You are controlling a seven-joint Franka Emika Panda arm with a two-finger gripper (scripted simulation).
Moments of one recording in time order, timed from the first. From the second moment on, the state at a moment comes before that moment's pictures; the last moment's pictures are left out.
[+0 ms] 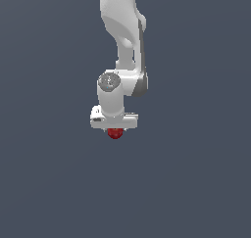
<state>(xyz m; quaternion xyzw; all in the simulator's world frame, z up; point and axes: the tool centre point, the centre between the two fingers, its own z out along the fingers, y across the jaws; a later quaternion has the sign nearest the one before) -0.012 -0.049 0.080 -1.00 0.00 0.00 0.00</state>
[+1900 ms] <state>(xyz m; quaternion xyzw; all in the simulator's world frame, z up) 0.055 -0.181 0.391 -1.00 0.00 0.00 0.00</state>
